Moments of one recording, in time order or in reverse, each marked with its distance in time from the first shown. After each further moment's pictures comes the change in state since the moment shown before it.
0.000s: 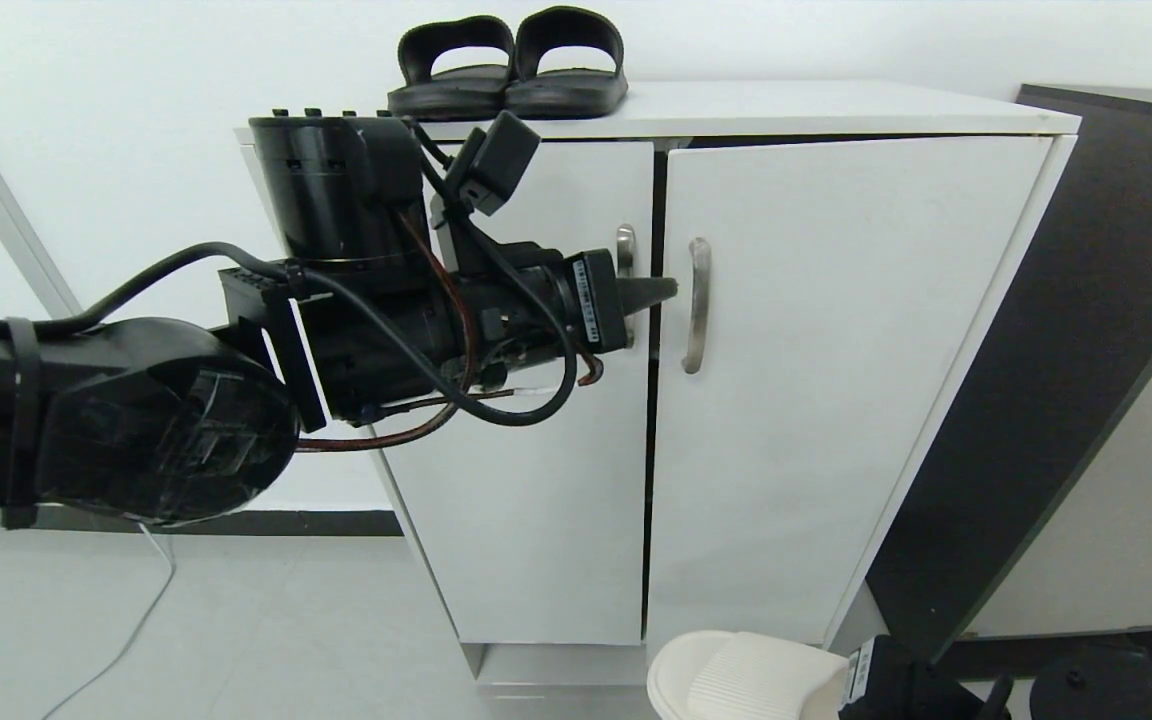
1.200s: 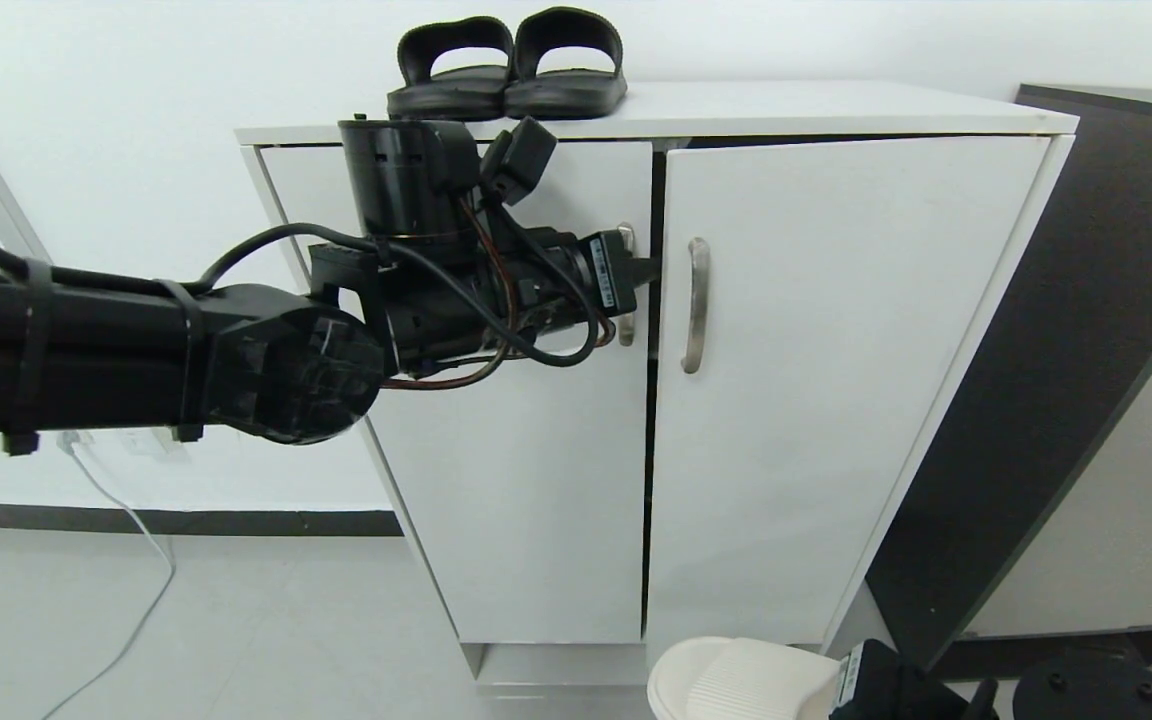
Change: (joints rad) left arm 0.071 0.156 -0.196 0.055 0.022 -0.003; right arm -0.001 0.022 0.000 0.000 0.000 0.001
